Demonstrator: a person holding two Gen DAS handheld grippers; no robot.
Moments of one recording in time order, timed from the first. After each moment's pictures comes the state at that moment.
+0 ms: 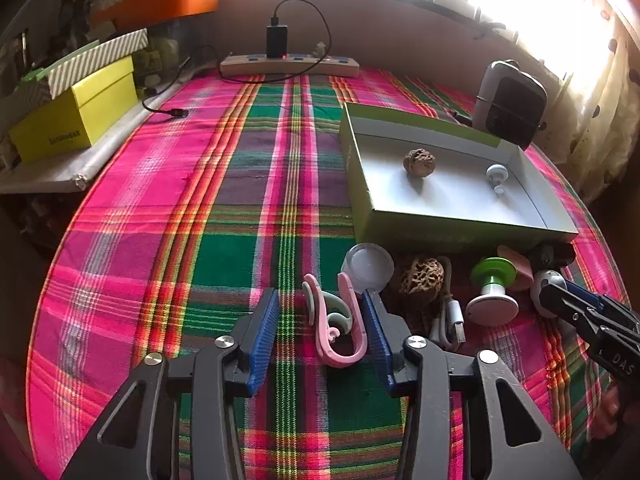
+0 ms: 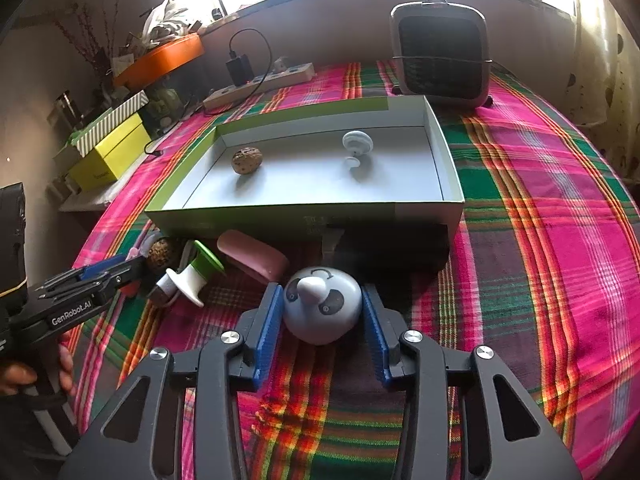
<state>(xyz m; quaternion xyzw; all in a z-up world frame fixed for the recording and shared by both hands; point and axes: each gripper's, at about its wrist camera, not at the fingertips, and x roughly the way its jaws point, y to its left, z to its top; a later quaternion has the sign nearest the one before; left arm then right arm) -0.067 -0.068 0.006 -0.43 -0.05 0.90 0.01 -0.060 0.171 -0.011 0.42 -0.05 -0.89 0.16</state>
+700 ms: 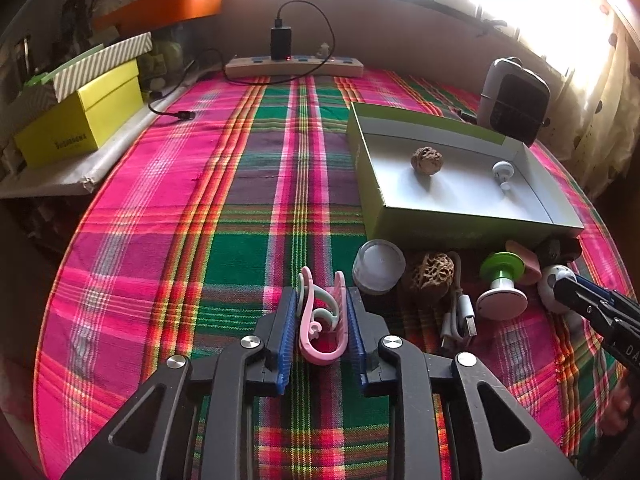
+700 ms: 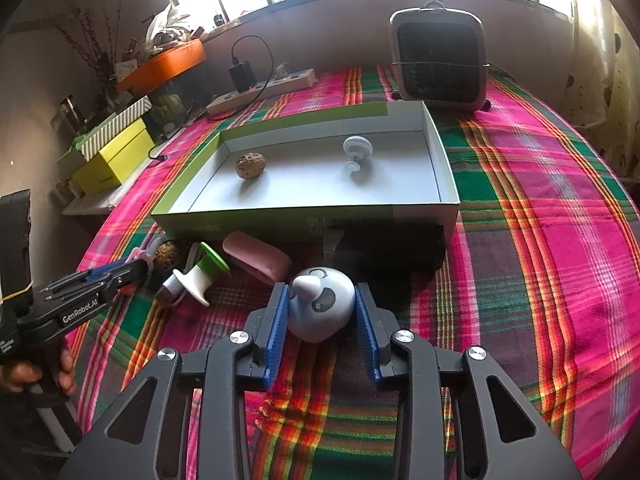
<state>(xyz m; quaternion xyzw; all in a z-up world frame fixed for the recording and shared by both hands) -0.063 -0.071 0.005 -0.43 -0.04 0.90 0.00 -0.055 0.174 -0.007 0.41 -0.05 -0.89 0.16</state>
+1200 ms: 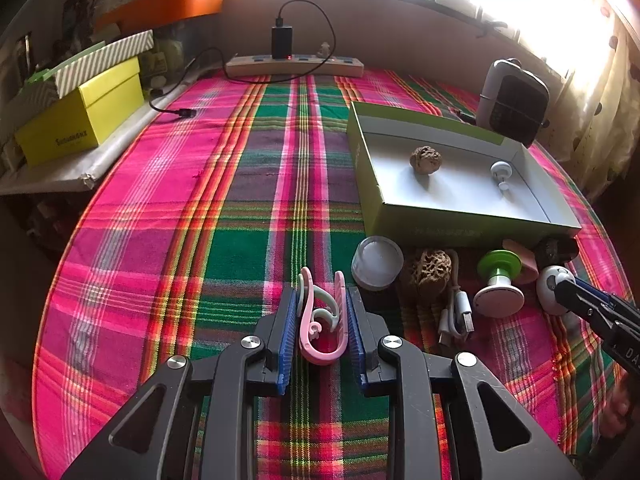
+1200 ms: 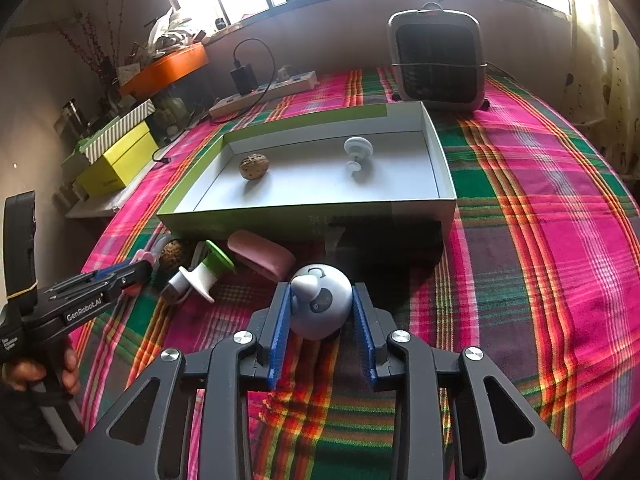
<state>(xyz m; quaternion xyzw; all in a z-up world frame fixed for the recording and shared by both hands) -0.061 -0.070 0.005 -0.43 -0.04 0.90 0.00 -0.048 0.175 -0.007 0.41 -0.06 -0.89 0.17</state>
